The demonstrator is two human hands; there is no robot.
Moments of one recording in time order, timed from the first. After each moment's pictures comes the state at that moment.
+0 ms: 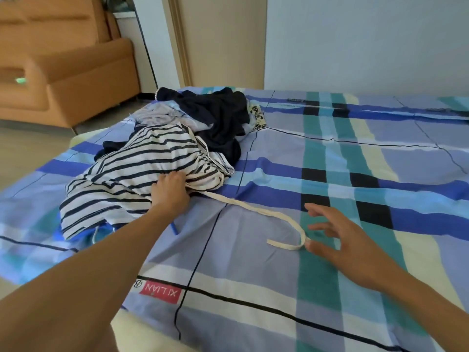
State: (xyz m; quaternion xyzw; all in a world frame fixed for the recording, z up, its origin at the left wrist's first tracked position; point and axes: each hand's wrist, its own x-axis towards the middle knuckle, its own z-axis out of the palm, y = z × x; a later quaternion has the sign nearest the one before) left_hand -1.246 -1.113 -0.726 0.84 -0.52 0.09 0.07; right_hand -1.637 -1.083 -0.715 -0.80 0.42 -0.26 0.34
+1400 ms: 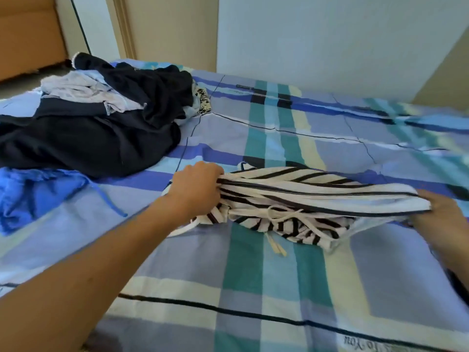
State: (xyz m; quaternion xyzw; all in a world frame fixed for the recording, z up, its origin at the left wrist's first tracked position) left_hand -1.444 -1.111 -0.670 0.70 -0.70 -0.04 0.11; right_hand -1.872 -1.127 -0.679 -0.58 0.67 -0.38 0.25
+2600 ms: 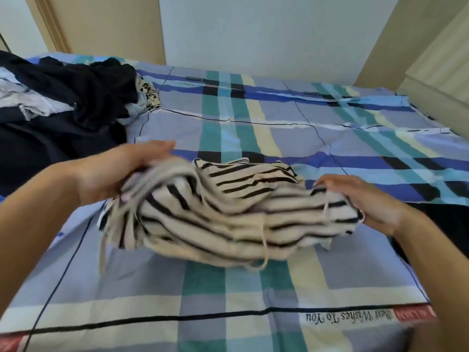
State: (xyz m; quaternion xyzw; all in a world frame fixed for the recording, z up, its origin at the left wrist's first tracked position) left_hand -1.427 -1.115 -0.616 0.51 -0.51 -0.64 0.27; right_hand -1.829 -1.106 -0.646 -0.59 0.56 -0.29 0.51
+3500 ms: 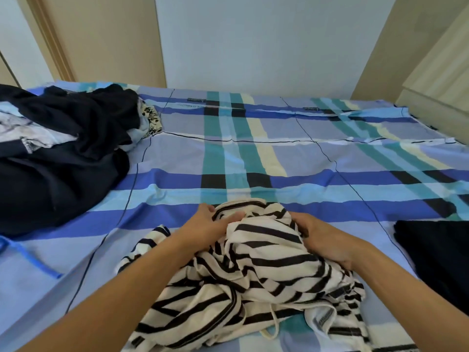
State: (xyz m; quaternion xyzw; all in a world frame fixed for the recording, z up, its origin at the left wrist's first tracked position) left_hand -1.510 -1.136 -0.694 0.63 -0.53 -0.52 0.22; right_hand -1.758 -1.117 -0.682 -0.66 0.50 -0.20 0.52
